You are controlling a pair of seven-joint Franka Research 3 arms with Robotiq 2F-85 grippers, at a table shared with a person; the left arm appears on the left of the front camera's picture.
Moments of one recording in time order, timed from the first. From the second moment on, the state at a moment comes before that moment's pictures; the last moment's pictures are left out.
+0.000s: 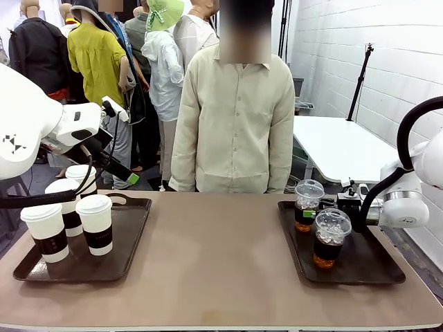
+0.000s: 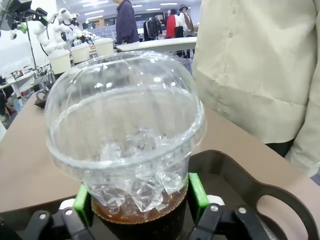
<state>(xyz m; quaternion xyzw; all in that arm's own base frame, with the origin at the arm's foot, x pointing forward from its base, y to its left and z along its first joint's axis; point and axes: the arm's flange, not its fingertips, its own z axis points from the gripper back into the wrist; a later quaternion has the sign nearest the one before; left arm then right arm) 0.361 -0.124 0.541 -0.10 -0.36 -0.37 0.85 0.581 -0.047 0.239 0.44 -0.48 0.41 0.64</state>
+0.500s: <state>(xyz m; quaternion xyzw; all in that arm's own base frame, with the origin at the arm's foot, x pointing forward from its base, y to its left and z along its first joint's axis) 0.361 -0.124 0.541 -0.10 -0.36 -0.37 0.85 0.579 -0.057 0.240 0.43 -0.48 0.41 0.64</state>
